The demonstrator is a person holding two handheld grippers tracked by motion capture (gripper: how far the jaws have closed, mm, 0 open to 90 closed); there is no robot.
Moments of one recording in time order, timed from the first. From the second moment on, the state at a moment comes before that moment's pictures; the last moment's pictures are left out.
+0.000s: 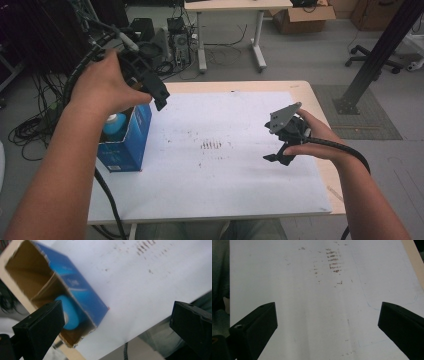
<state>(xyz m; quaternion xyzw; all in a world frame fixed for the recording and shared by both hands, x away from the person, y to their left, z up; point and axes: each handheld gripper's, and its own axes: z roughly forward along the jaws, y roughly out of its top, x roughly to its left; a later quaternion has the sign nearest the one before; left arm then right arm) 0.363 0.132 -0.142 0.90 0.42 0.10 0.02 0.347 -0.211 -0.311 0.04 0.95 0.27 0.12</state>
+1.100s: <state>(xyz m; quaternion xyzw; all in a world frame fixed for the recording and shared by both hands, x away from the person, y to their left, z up) 0.363 0.065 -0.243 1.00 0.07 0.01 -0.02 0.364 -0.177 -0.311 -0.01 0.99 0.13 0.06</state>
